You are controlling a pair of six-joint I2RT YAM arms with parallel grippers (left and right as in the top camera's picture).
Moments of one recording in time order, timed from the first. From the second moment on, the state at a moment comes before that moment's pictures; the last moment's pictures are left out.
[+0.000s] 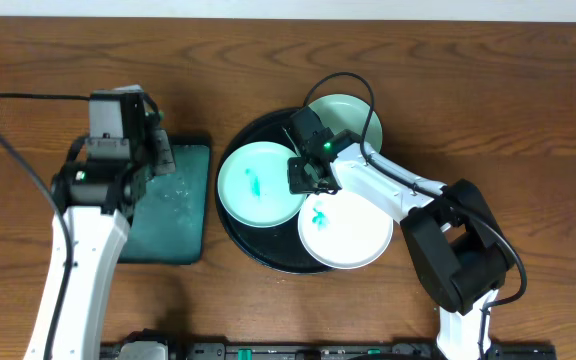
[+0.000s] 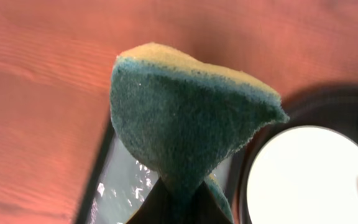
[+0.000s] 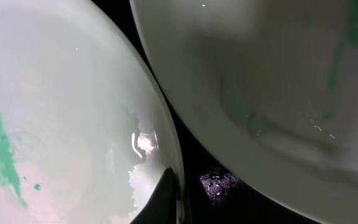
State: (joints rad) left arm -0.04 1.25 1.15 -0.79 -0.16 -0.20; right arm 0.63 2.03 1.36 -0.63 -0.05 0.57
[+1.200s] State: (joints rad) left arm -0.04 1.43 1.15 -0.86 -0.14 -0.20; right arm 0.63 2.03 1.36 -0.63 -0.04 0.57
